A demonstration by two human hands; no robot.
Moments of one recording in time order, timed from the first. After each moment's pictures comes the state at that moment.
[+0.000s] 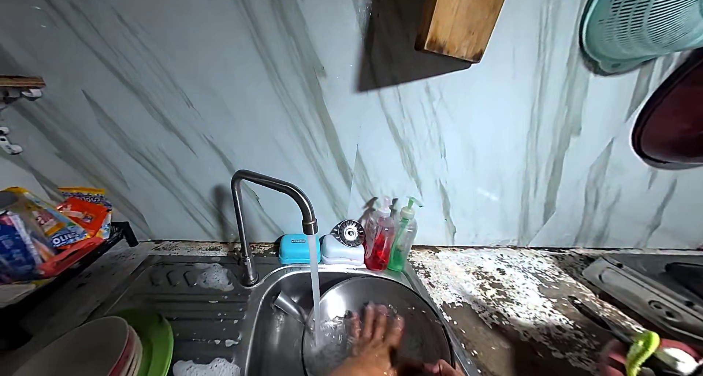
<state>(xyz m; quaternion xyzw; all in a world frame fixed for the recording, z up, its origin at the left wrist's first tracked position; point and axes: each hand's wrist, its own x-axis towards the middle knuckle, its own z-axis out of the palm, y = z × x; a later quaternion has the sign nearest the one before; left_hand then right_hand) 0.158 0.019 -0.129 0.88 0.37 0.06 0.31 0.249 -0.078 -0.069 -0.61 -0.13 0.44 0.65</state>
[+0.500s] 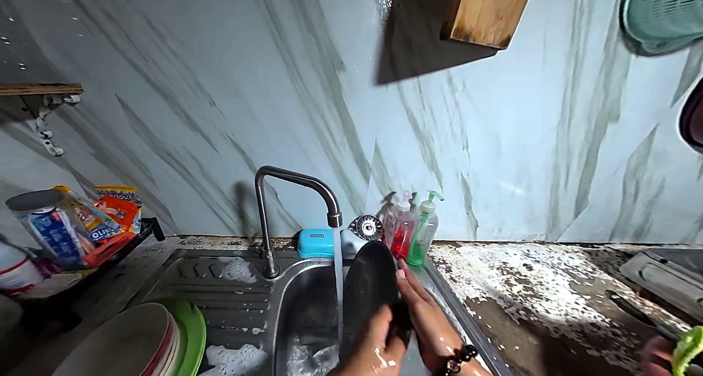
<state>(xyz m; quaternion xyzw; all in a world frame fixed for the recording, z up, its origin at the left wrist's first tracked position) 0.078 -0.022 -0.039 0.72 0.22 0.41 0.51 0.193 -0.027 0.007 -0.60 -0.44 0.39 0.54</state>
